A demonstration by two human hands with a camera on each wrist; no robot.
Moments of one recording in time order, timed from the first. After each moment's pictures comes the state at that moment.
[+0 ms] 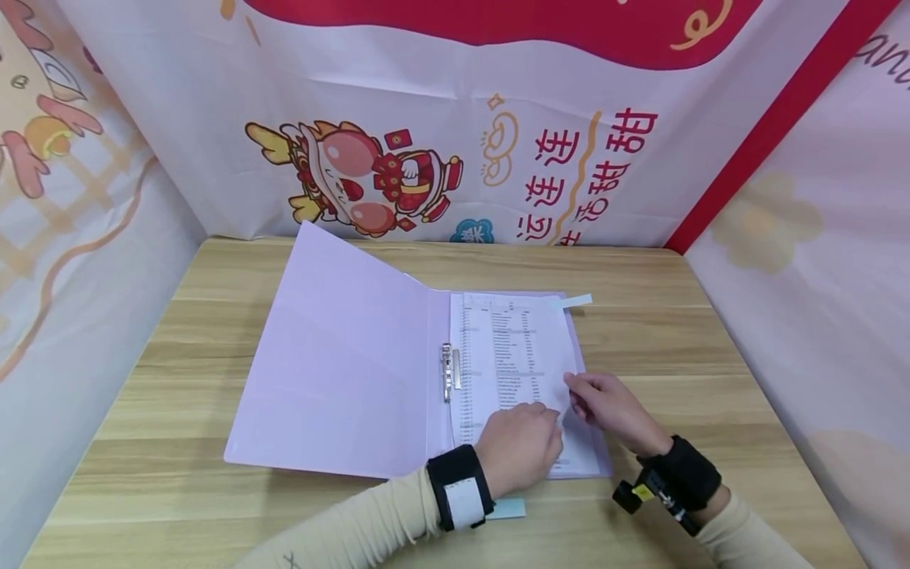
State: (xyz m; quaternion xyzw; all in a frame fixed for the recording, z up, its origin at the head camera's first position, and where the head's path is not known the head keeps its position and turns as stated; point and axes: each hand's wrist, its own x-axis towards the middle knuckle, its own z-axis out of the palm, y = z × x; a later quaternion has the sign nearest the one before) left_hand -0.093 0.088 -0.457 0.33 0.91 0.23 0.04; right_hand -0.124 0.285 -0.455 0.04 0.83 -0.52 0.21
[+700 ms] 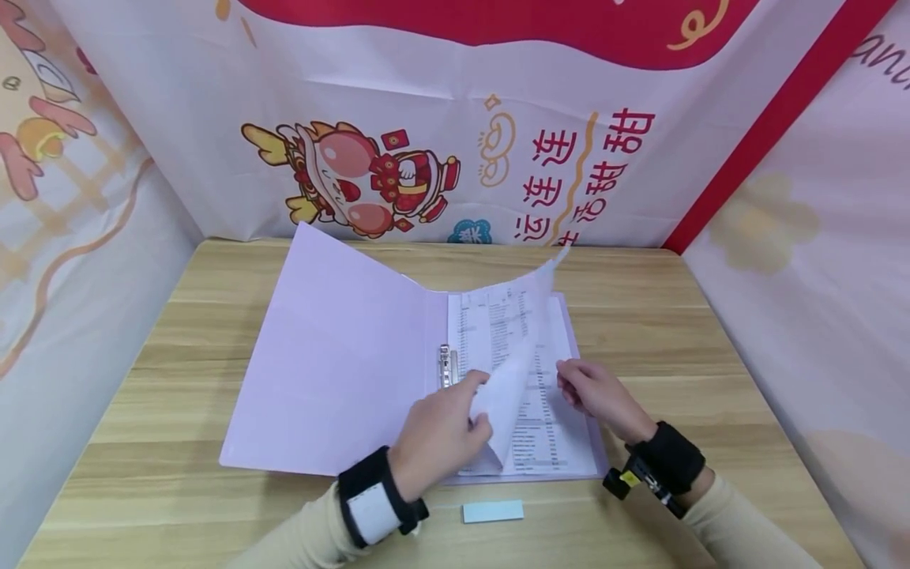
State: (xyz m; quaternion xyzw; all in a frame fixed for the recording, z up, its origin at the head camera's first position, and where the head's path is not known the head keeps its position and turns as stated) left_hand -0.089 0.007 -0.419 0.19 0.91 0.36 0.05; right_hand -0.138 0.273 -0.450 0.06 0.84 -0.50 0.19
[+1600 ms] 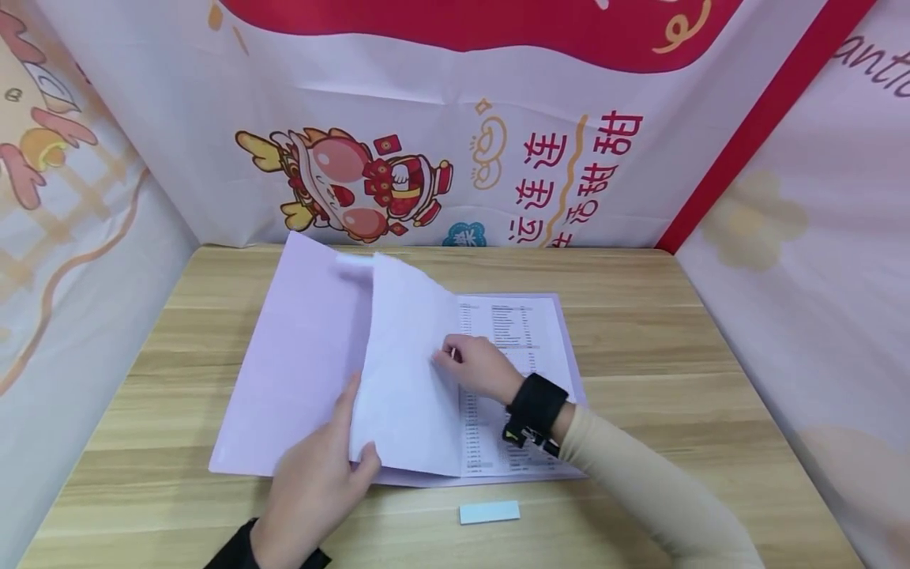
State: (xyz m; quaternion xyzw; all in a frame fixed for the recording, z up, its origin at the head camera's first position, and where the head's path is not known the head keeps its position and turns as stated) left_hand -0.036 -0.092 -0.413 0.07 0.96 0.27 -0.05; right_hand -0.188 0.132 -0.457 -0.18 0.92 -0.33 0.12
